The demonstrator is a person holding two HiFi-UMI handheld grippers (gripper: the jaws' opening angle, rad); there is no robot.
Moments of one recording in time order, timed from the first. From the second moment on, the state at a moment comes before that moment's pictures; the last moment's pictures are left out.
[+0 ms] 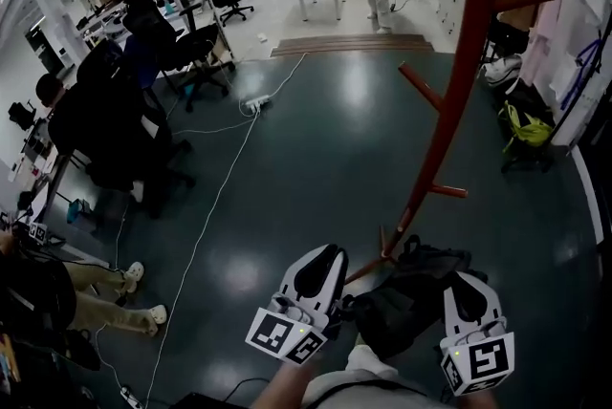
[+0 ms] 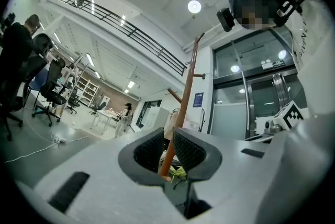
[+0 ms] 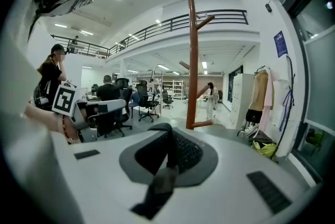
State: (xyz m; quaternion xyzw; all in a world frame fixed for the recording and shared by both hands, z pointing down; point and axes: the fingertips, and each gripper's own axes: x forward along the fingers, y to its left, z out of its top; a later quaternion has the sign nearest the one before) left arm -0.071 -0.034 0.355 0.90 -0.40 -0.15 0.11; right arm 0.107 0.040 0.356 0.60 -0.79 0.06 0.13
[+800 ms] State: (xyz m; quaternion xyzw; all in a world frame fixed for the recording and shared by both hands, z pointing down) left arm -0.026 -0.114 0.390 0.90 -0.39 -0.14 0.14; right arm 0.201 -0.057 0.350 0.64 -0.75 0.00 0.18
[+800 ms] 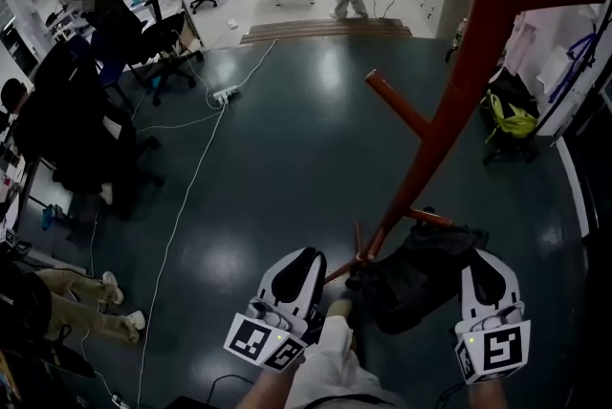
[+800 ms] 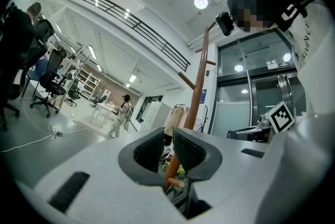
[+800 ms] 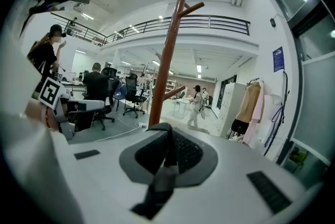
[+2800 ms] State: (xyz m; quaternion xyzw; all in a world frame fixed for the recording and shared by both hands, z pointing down) left arm 0.127 -0.144 0.359 0.96 -0.21 -0.12 0.14; right arm 0.172 -0.159 0.394 0.44 -0.77 0.00 0.46
